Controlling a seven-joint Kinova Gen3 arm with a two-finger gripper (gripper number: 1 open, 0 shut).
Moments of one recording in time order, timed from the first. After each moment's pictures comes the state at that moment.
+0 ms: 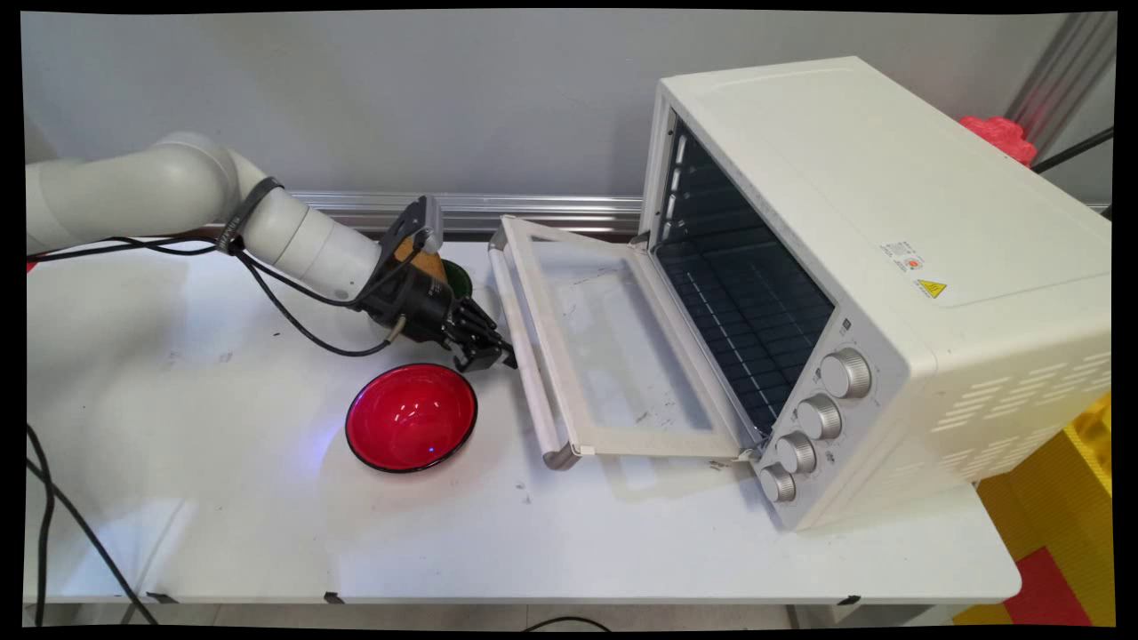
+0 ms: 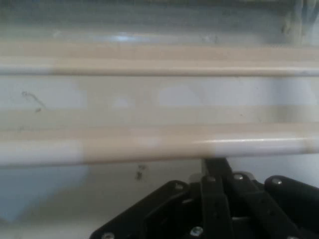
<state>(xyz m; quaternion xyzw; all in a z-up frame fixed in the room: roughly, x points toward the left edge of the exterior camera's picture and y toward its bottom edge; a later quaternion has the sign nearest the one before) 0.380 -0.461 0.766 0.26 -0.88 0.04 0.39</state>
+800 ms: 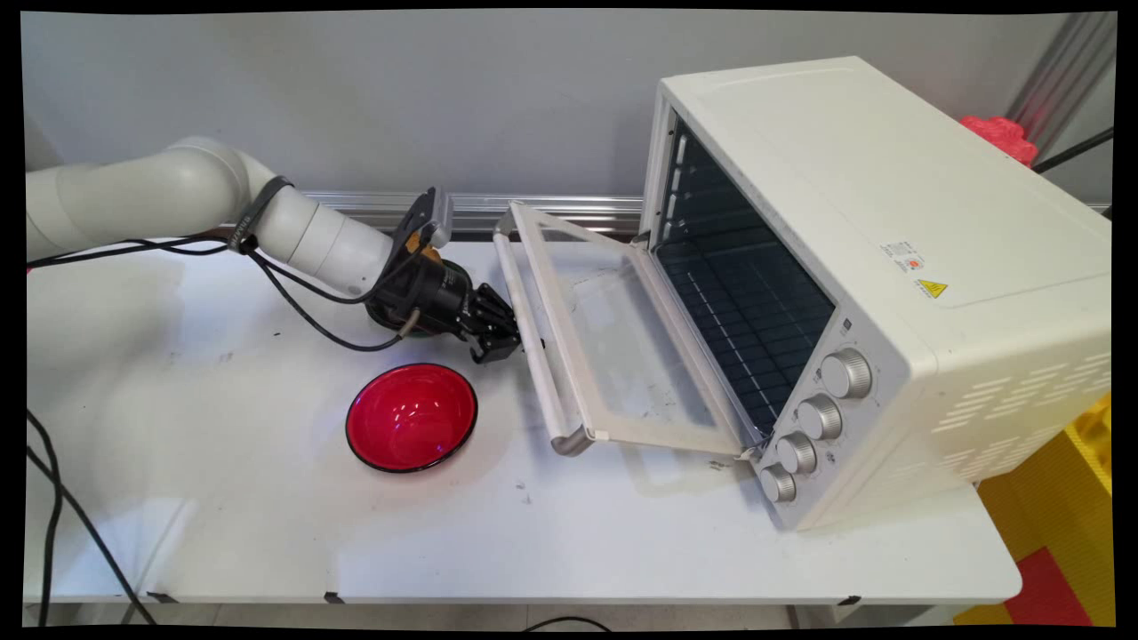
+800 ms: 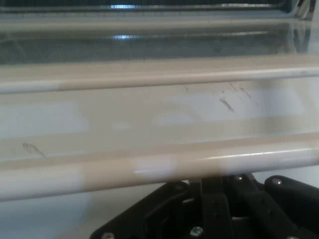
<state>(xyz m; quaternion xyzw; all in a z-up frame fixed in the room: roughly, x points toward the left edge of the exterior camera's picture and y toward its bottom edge) 0.371 -0.468 0.768 0.22 -0.87 0.06 0.43</state>
